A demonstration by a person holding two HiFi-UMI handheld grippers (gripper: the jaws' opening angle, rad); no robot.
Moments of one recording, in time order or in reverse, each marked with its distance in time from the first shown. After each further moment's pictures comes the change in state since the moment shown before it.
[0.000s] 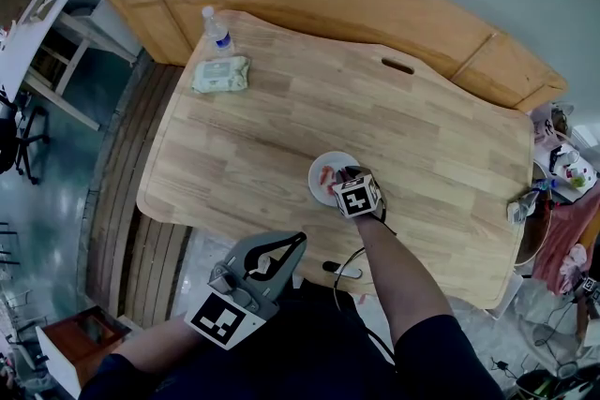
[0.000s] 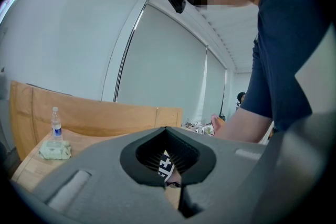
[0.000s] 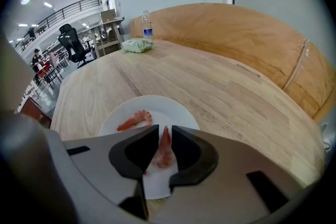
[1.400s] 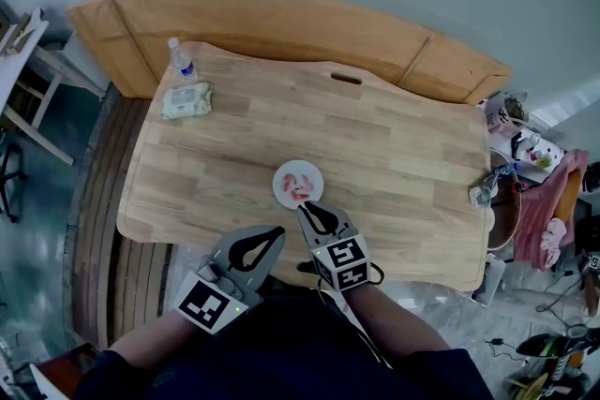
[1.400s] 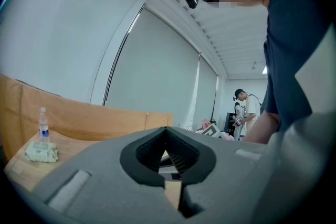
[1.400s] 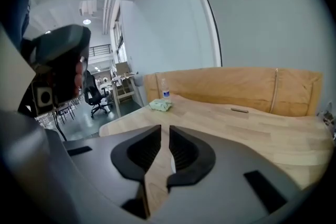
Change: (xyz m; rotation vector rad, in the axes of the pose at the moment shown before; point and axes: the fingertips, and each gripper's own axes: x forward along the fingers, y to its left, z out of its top) left arm -0.002 -0.031 0.022 -0.013 -0.078 -0.097; right arm -0.235 0.088 0.061 0.114 -0.500 0.097
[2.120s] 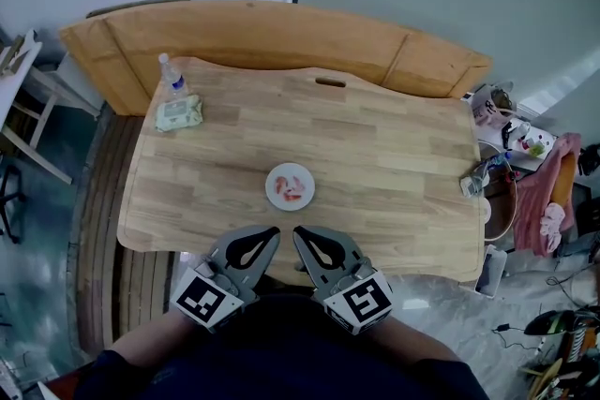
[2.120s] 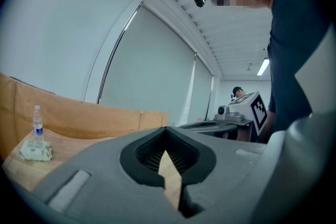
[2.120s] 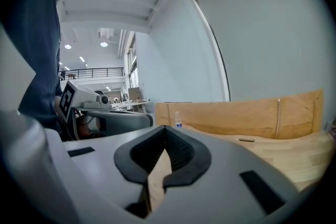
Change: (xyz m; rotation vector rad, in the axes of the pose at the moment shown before) left arm -0.004 -0.018 0.002 0.004 0.008 -0.063; right arm -0.108 0.065 0.086 -0.057 -0.303 0.088
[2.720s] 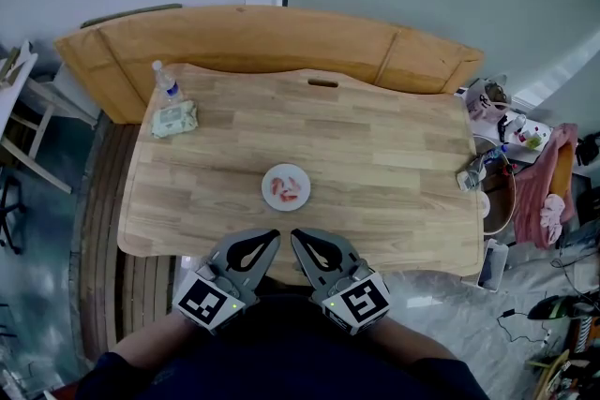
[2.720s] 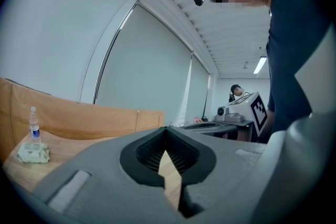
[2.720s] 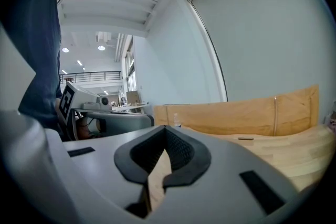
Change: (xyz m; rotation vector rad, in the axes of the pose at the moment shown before) left arm 0.002 -0.015 -0.001 0.019 0.014 -0.029; right arm -0.012 0.002 -0.002 0.027 -0.031 -0.022
